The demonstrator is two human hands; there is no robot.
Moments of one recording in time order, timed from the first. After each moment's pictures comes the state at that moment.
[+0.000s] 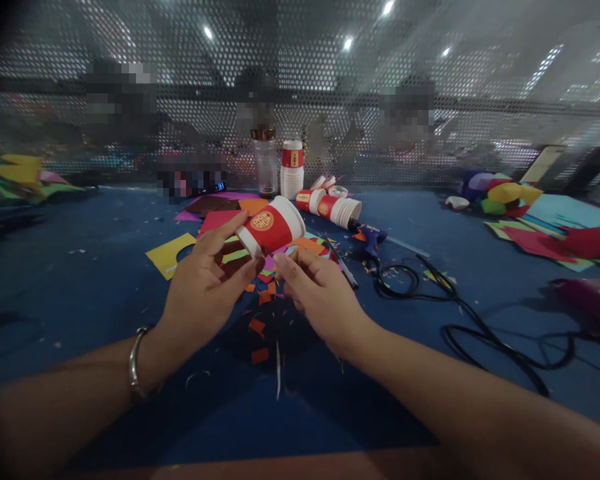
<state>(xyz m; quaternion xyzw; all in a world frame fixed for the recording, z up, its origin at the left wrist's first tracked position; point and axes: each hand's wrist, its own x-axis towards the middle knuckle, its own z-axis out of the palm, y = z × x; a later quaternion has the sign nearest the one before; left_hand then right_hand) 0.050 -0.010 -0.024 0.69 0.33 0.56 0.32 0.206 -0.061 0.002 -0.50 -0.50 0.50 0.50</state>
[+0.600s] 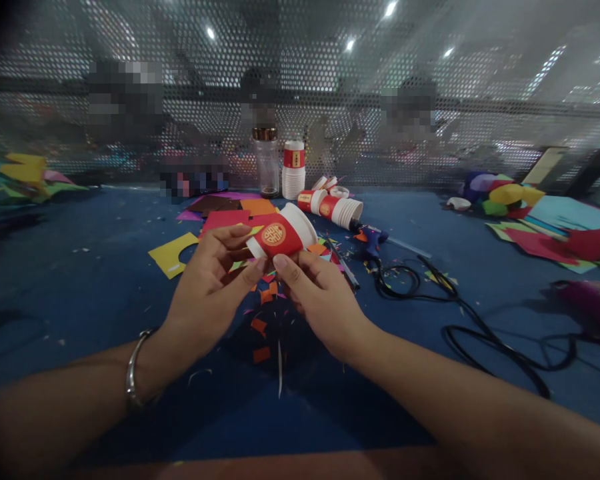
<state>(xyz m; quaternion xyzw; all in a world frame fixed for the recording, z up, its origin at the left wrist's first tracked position) 0.058 -0.024 -0.013 0.61 0.31 0.57 0.46 0.204 -0.063 0.000 -0.47 -0.49 0.51 0.52</state>
